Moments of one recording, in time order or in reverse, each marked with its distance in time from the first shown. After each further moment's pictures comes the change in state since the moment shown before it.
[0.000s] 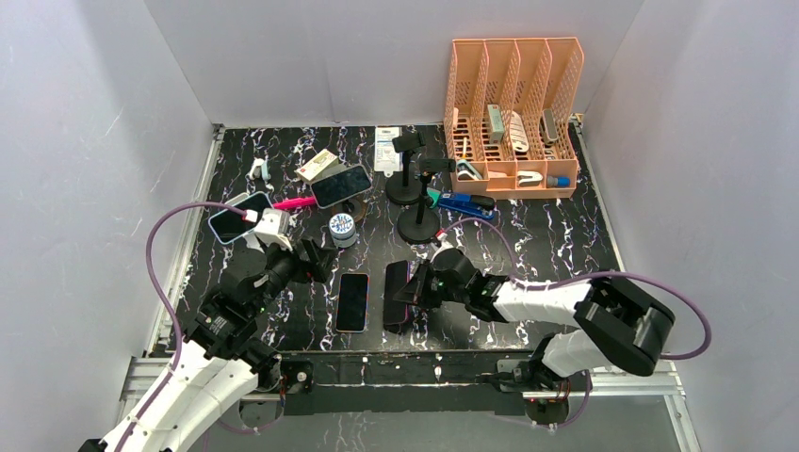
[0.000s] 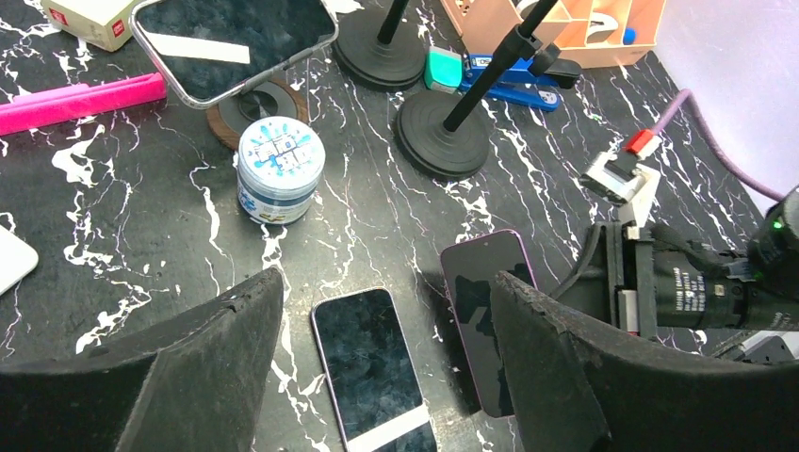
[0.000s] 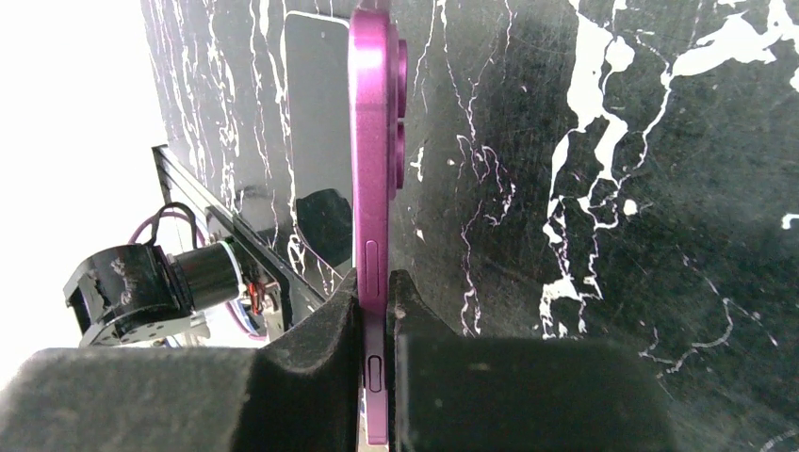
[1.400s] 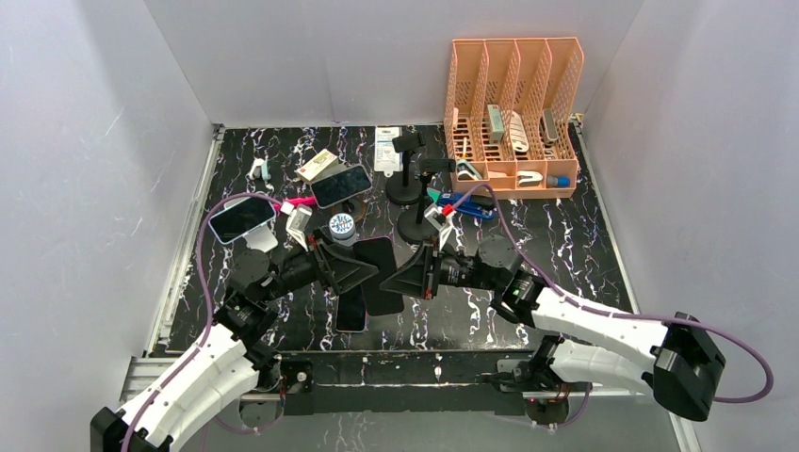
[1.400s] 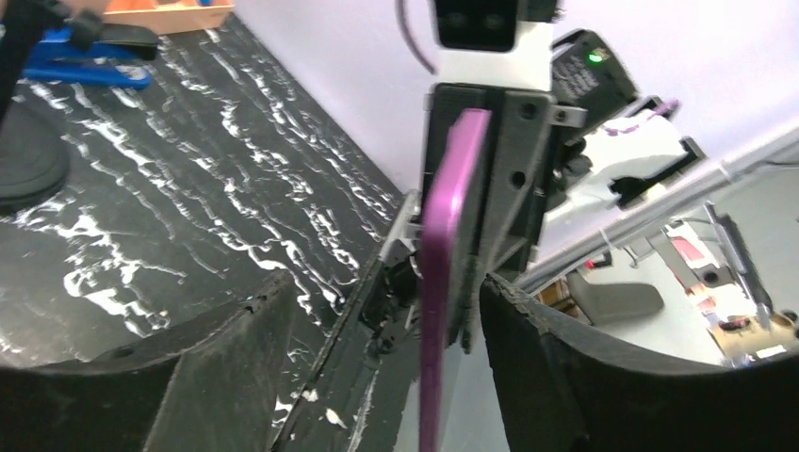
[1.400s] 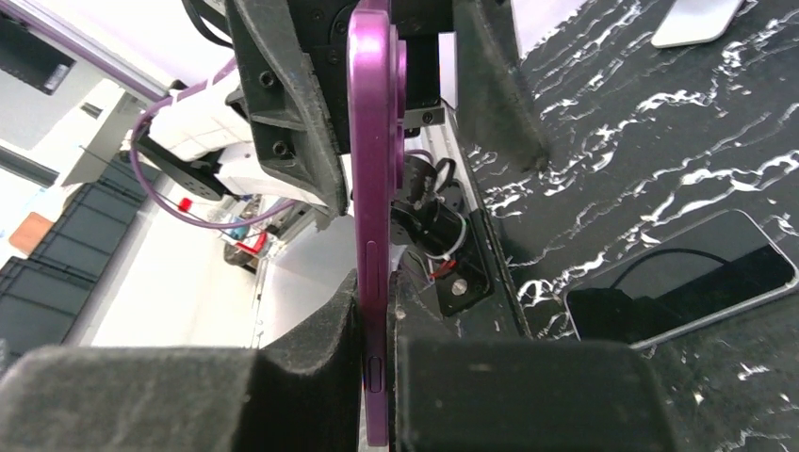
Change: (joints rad) left arm -0.001 0.134 -0.167 0.703 0.695 -0.473; right arm 0.004 -0.333 0.088 0.264 -0.389 -0.294
